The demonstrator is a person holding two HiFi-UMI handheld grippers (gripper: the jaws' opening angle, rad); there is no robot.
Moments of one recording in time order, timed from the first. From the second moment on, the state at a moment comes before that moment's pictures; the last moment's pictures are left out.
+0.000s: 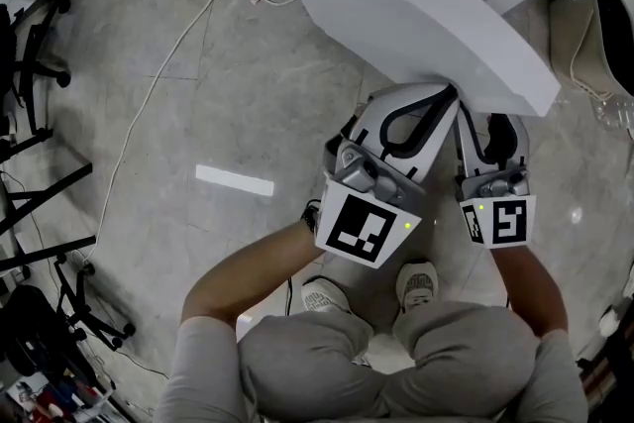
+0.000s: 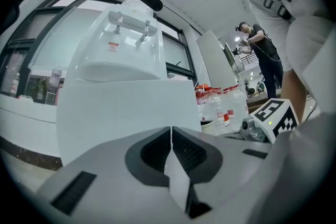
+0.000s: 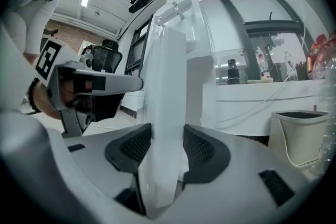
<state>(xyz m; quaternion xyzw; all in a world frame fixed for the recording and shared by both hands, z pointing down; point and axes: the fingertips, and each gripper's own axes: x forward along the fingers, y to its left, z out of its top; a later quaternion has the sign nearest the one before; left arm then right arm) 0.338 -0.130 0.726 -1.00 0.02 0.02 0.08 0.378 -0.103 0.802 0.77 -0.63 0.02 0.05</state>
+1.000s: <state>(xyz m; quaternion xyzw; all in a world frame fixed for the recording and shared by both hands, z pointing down) 0.369 -0.138 0.729 -1.00 0.02 0.00 0.09 0.447 -0.131 0.797 0.81 -0.58 -0.01 0.05</state>
